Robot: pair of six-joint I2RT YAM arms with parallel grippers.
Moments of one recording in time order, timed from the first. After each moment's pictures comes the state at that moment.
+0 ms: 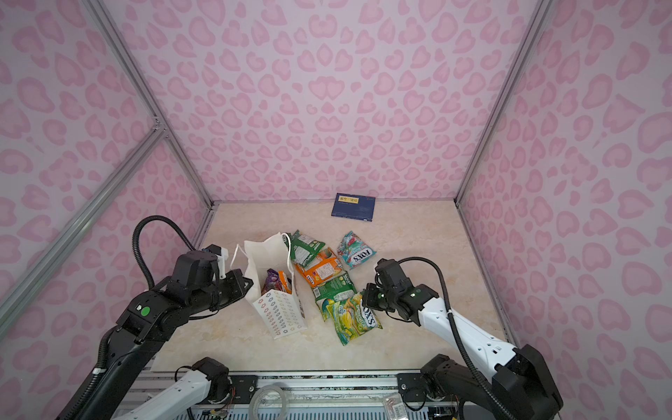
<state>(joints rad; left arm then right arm) -0.44 0.83 1.09 -1.06 0.06 -0.81 0.56 1.09 0.69 -0.51 -0.22 0.77</state>
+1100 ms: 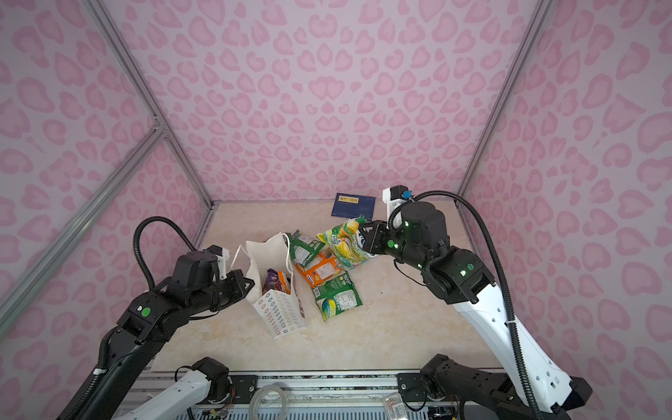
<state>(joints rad) -0.44 0.82 1.08 -1.04 0.08 -0.82 0.66 1.15 1.56 -0.76 -0.07 0.64</state>
